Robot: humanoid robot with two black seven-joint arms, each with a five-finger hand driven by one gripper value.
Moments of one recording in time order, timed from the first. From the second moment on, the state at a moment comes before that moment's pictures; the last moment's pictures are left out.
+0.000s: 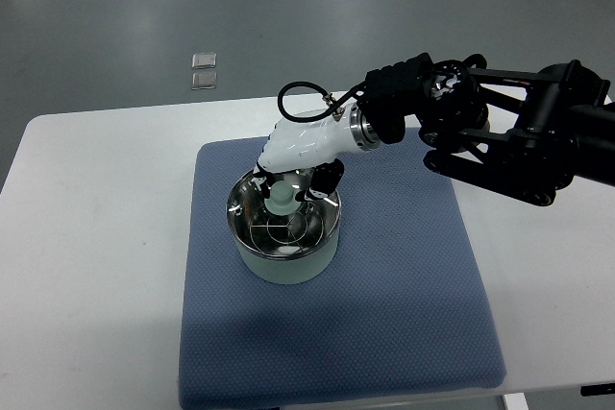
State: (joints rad) left arm 0.00 0.00 -0.04 -0.17 0.01 0.04 -0.03; right arm 1.22 -0.27 0.25 1.24 -1.93 0.42 0.31
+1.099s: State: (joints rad) left arm 0.00 0.00 -0.04 -0.17 0.01 0.04 -0.03; right arm 1.22 -0.29 0.25 1.24 -1.94 0.44 0.31
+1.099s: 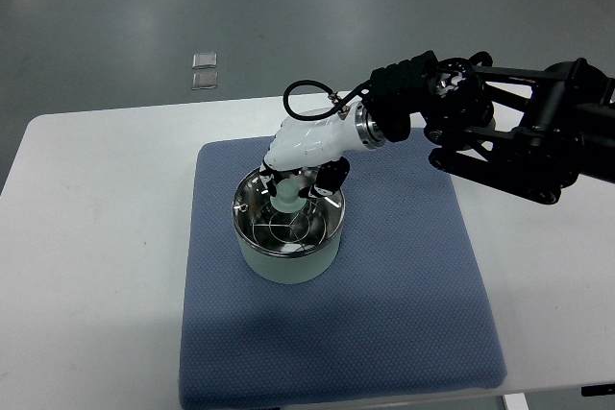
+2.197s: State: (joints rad) left arm 0.00 0.00 -0.04 -0.17 0.01 0.04 -0.03; right arm 1.23 -0.31 0.27 1.30 -1.90 0.46 0.32
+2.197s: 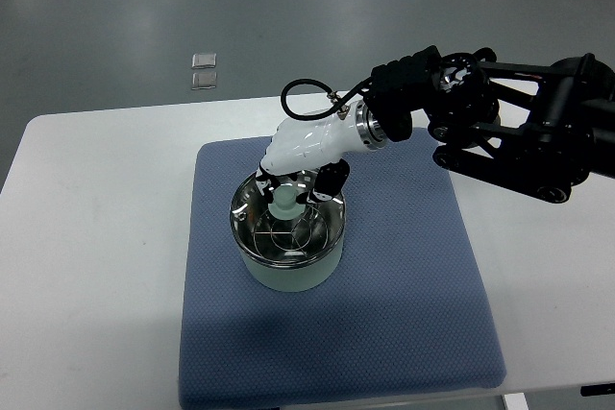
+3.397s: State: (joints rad) left arm 0.00 0.00 -0.04 -0.17 0.01 0.04 -0.03; right arm 1.16 -0.54 0.31 1.06 -1.81 0.42 0.31
